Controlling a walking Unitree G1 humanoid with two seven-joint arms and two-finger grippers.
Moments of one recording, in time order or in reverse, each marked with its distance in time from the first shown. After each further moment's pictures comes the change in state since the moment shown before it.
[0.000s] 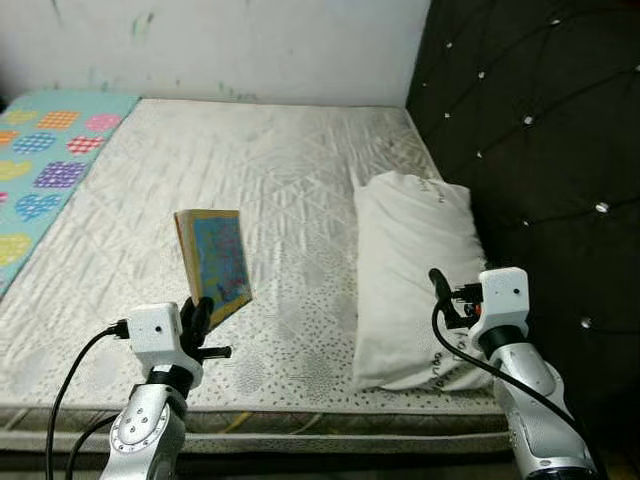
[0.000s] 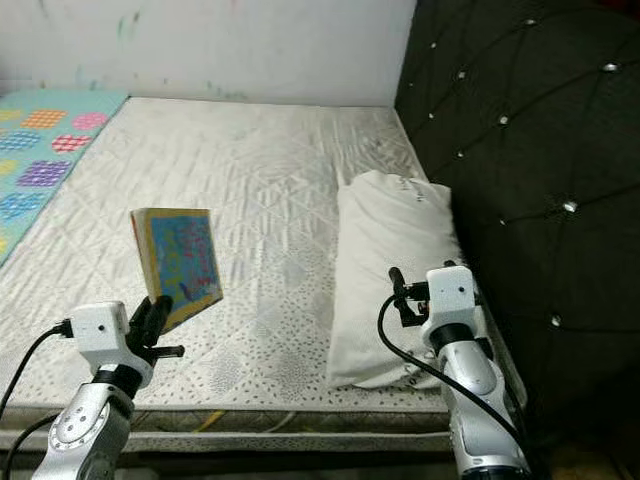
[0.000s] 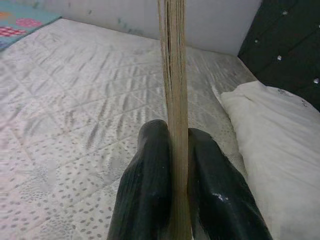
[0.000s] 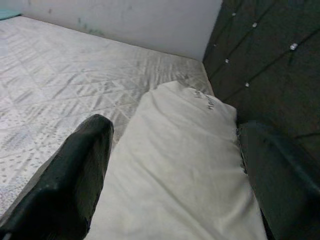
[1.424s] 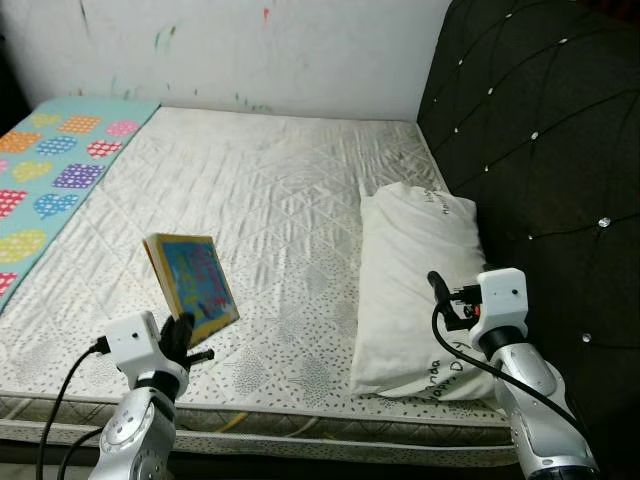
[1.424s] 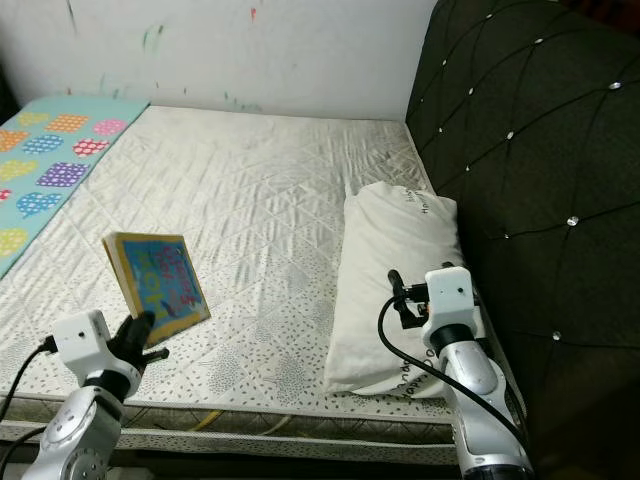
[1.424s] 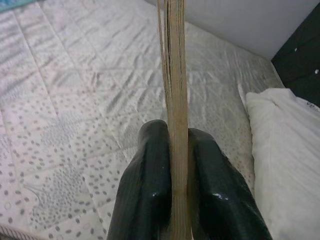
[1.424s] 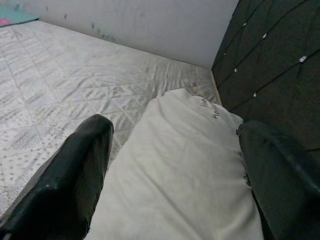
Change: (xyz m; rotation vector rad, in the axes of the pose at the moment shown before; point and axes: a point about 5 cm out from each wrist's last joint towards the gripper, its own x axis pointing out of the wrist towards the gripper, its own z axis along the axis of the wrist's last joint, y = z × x) left arm 0.001 0.020 -0.014 -0.166 0.110 0.129; right arm 0.004 0.001 0.000 0.007 0.005 0.033
